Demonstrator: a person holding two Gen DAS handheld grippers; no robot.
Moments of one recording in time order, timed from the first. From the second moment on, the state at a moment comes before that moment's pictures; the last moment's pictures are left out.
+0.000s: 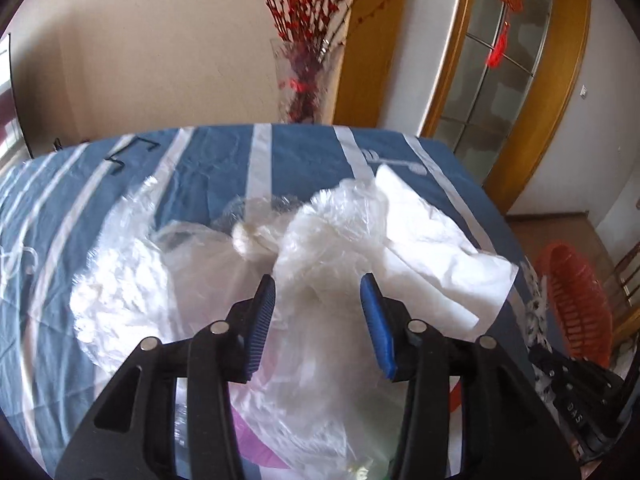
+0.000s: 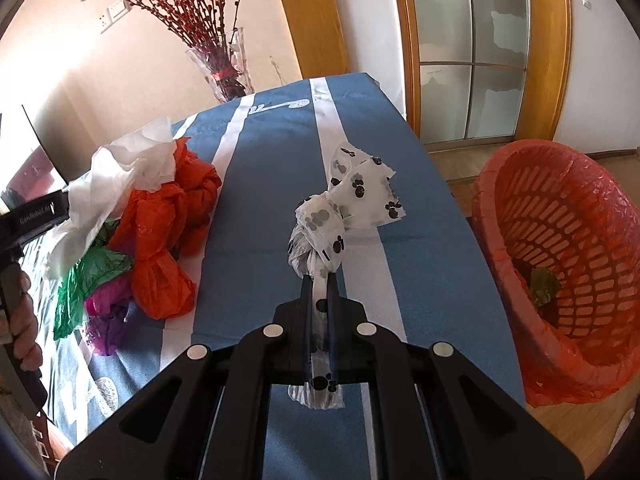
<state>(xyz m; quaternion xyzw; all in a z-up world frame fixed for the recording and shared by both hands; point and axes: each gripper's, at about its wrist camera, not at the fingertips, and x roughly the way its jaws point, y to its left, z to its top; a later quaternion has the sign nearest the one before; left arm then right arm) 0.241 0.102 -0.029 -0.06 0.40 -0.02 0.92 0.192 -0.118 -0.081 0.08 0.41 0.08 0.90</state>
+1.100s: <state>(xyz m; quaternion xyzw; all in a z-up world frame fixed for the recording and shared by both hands) 0.183 0.095 0.038 -0.05 0.29 -0.06 0.95 0.165 -0.125 -0.055 0.08 0.38 0.08 0.92</state>
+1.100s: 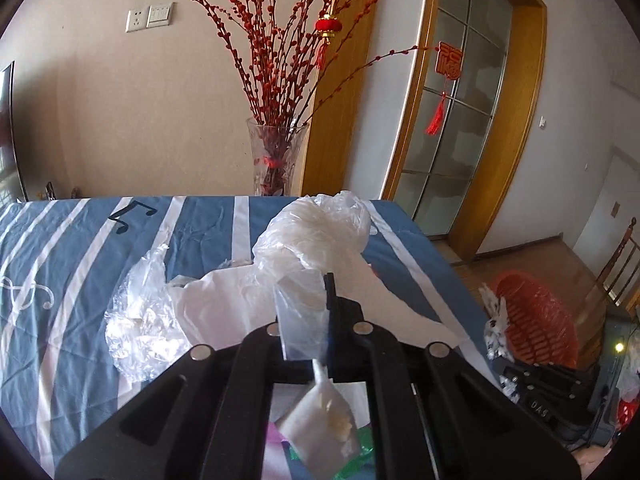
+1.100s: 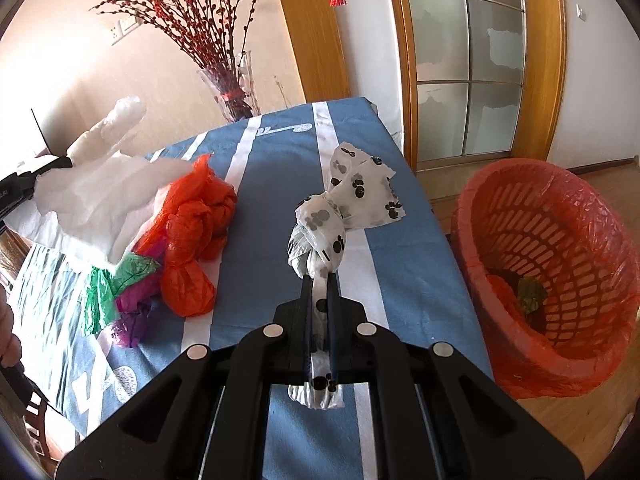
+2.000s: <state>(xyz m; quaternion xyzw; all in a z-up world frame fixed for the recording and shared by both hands) 0.157 0.124 0.041 -0.07 0.28 -0.03 0.96 0.157 -0.123 -0.054 0.07 0.38 0.08 0.92</state>
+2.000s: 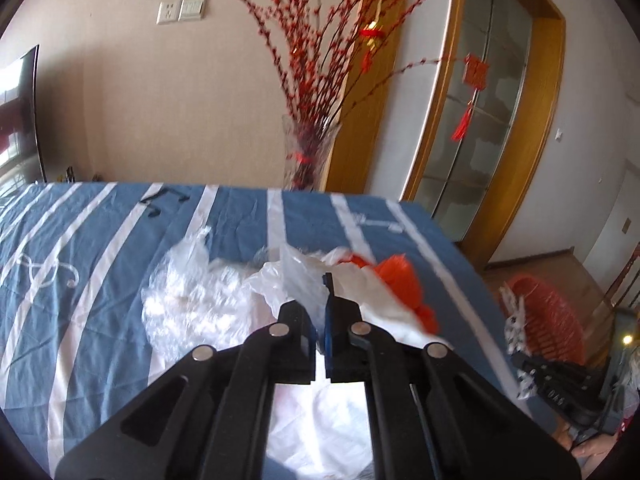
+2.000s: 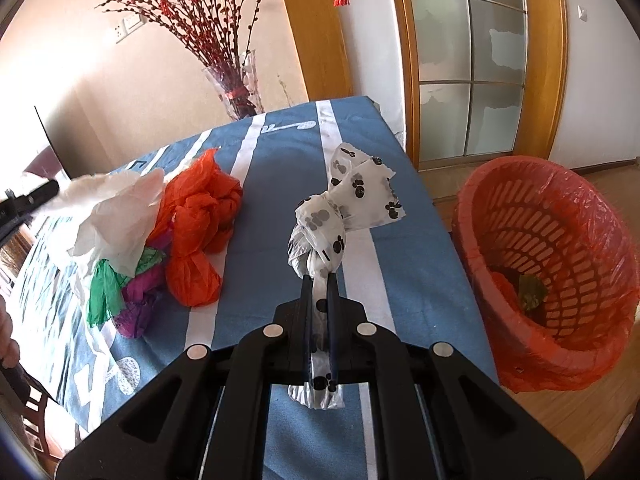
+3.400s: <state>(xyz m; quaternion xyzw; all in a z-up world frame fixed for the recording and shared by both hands) 0.205 -0.181 0.007 -0.07 0.29 -0.30 0.91 0.118 -0.315 -0.044 0.18 0.33 -0.08 0.92</state>
